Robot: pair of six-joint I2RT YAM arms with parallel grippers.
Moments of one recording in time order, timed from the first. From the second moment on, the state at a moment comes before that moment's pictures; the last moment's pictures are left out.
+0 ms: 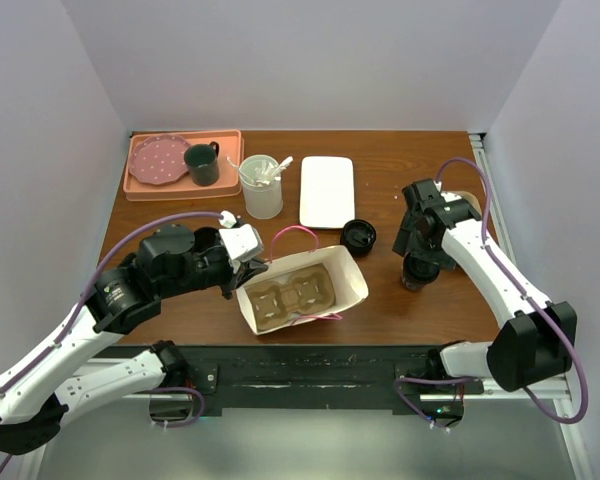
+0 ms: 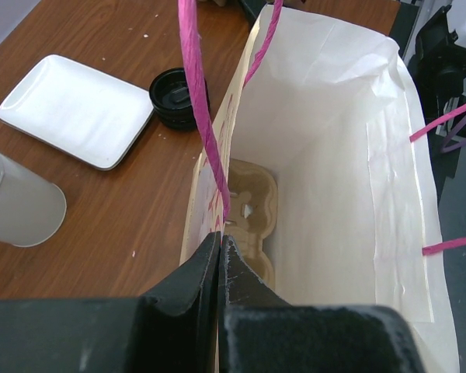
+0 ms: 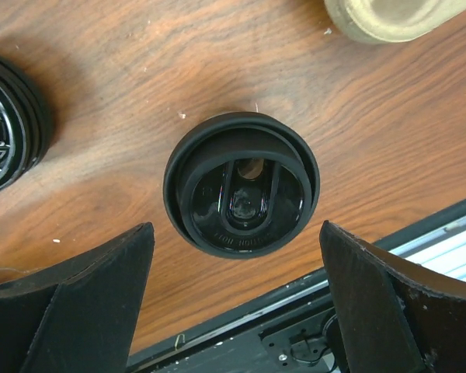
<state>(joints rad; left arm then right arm) -0.87 0.78 1.08 -0.65 0.21 0.13 0.29 1.32 1.13 -1.09 0.40 0.69</state>
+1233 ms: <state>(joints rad) -0.87 0.80 1.08 -0.67 0.21 0.14 0.19 1.31 1.05 -1.00 0.32 0.60</state>
